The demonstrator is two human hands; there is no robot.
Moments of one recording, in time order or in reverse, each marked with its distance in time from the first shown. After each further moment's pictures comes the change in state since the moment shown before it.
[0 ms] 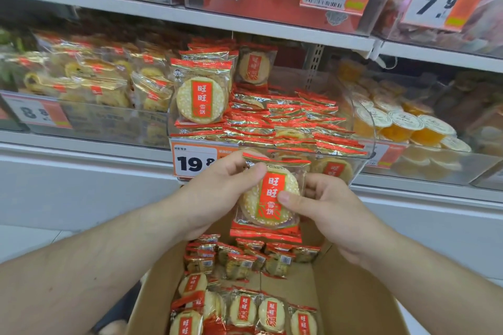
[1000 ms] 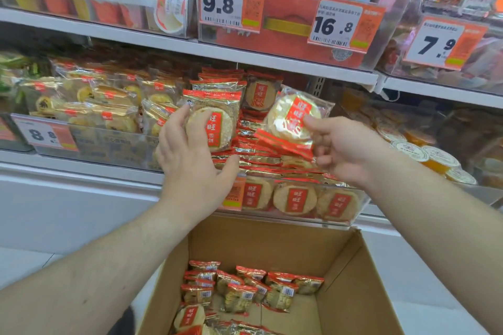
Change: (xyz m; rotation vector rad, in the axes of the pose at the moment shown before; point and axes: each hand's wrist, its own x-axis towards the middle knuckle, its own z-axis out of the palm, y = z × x) left_hand 0.033 0.013 -0.041 1.052 0.919 0.479; right_hand 0.087 -0.092 -0.028 0.184 0.249 0.085
